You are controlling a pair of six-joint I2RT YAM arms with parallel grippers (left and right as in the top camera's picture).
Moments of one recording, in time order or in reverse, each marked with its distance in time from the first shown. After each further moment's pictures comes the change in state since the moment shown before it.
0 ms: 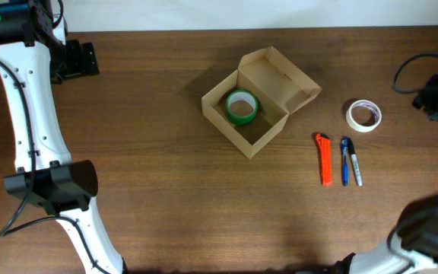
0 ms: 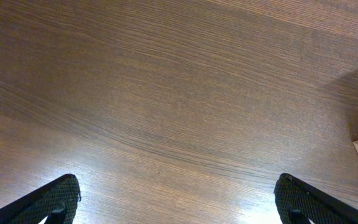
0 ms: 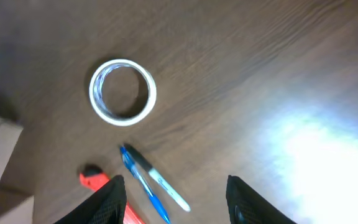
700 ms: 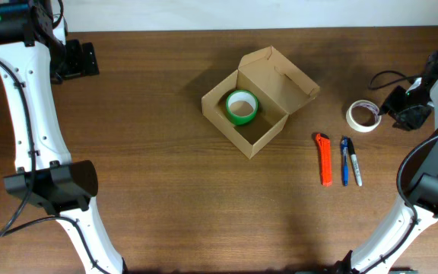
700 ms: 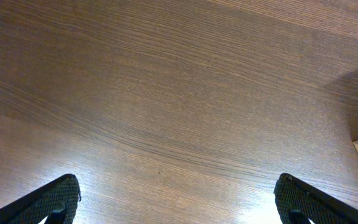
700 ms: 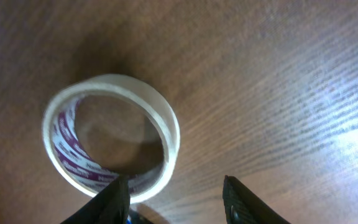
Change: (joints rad) left arm 0.000 0.000 0.000 0.000 0.000 0.000; right arm 0.008 0.376 -0.010 0.185 -0.127 0.051
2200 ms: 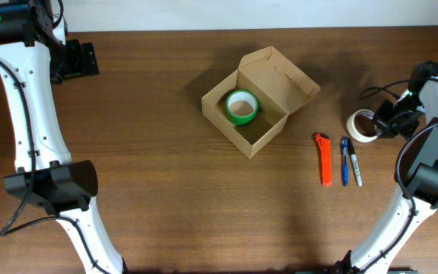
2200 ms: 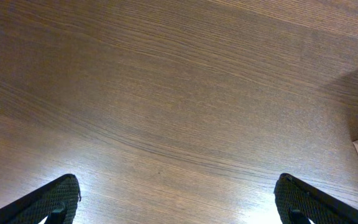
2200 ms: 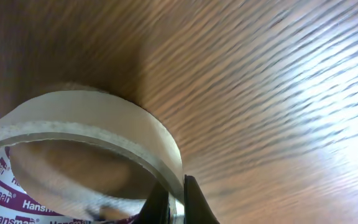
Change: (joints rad) left arm 0.000 0.000 0.000 0.000 0.000 0.000; right arm 0.012 0.093 -0.010 -0.097 0.020 -0.025
